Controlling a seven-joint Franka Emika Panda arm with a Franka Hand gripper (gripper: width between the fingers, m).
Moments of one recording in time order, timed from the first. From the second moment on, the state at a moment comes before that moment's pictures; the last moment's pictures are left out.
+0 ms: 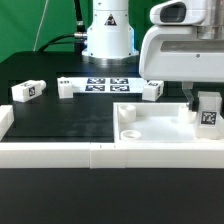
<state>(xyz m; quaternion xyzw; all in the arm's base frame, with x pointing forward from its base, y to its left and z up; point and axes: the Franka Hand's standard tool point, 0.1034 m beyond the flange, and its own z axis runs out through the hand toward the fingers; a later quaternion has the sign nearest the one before) 0.642 0.118 0.070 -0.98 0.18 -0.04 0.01</state>
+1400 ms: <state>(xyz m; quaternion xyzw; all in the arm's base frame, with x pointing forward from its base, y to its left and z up) 0.635 0.116 0.069 -0.65 0.76 -0.01 0.03</state>
